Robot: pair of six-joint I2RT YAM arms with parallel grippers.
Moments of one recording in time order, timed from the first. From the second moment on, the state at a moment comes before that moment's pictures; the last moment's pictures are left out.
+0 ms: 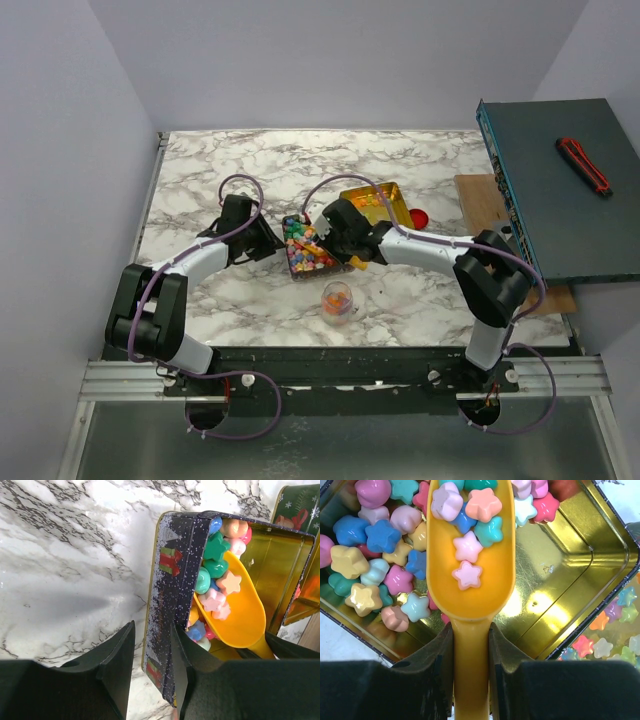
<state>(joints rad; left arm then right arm) -0.26 1.48 0.76 -0.13 0.21 -0.80 0.83 1.83 1.19 -0.23 0.04 -0.22</state>
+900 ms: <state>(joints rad) -0.22 1.32 0.91 -0.34 0.32 -0.68 0.83 1.57 0.97 -0.03 0.06 -0.24</state>
